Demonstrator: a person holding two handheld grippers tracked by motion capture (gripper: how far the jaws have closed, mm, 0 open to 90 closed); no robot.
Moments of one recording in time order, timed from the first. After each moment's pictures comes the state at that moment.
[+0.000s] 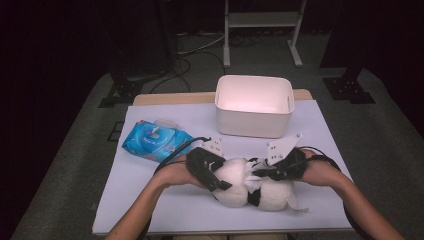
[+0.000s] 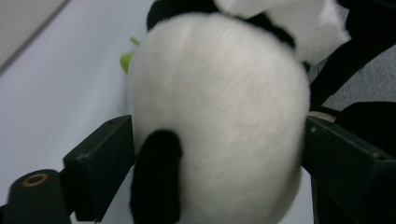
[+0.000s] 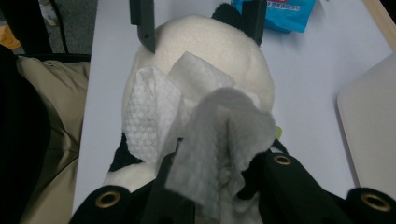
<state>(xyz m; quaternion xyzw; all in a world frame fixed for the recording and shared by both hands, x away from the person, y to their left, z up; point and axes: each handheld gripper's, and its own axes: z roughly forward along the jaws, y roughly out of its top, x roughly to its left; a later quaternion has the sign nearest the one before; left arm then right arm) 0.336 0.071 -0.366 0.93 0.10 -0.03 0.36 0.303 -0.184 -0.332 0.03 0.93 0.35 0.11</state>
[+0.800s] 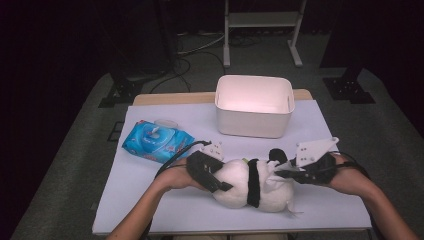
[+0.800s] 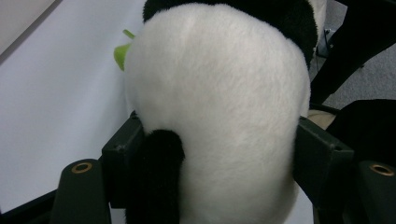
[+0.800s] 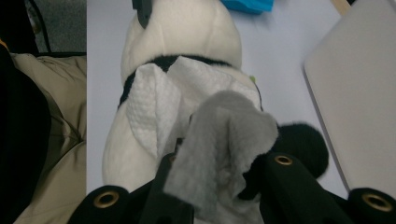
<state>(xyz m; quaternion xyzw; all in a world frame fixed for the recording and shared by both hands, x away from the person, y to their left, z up) 0.329 0.071 -0.371 0.92 0.09 -0.03 0.37 0.282 -0.239 -0.322 0.07 0.92 0.36 0.13</state>
